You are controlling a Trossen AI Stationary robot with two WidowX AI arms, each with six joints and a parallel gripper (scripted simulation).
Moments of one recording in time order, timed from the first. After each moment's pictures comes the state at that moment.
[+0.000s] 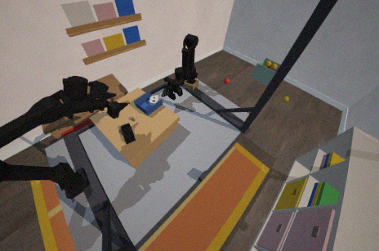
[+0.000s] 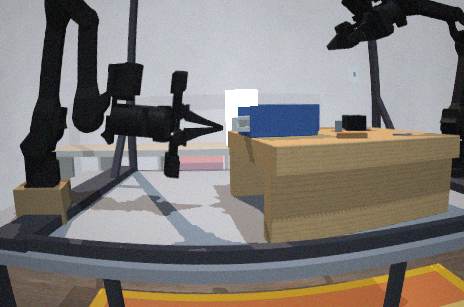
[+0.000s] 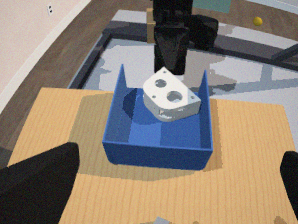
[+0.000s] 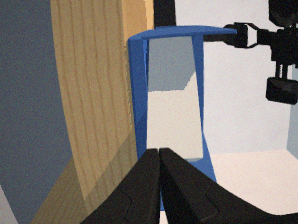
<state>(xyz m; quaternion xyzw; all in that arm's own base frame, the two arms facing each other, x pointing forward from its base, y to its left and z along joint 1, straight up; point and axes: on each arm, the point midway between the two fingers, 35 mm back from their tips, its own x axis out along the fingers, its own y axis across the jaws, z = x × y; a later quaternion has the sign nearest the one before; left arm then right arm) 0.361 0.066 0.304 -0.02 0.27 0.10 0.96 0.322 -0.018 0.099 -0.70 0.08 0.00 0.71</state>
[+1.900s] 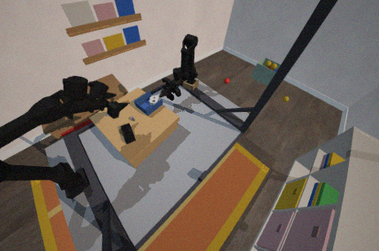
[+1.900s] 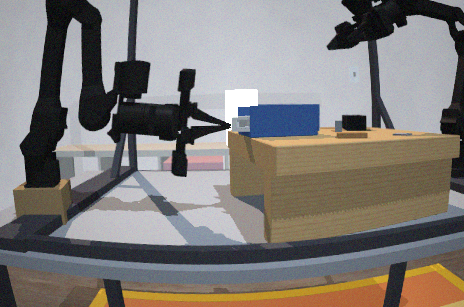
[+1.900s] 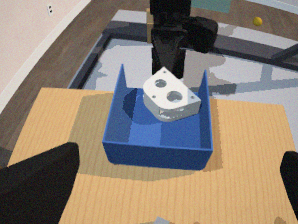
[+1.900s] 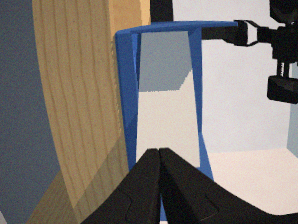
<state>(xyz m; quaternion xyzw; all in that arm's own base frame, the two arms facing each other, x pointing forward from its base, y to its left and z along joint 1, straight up) 0.361 0.066 0.304 -0.02 0.27 0.10 0.96 0.335 -0.023 0.102 -0.69 0.08 0.00 0.71</state>
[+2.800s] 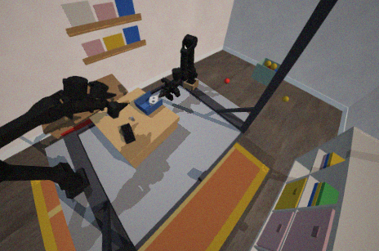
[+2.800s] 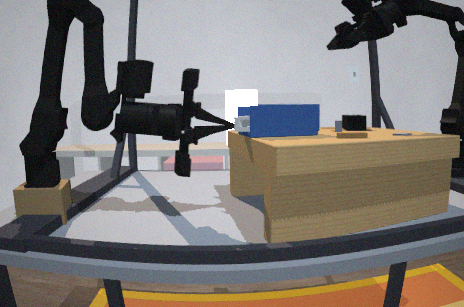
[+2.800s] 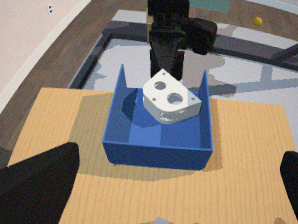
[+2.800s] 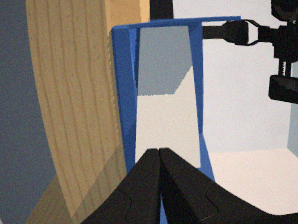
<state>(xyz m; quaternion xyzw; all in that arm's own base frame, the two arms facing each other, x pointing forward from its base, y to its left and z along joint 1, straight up) 0.361 0.066 0.304 -0.02 0.27 0.10 0.96 0.341 -0.027 0.102 -0.69 0.08 0.00 0.72</state>
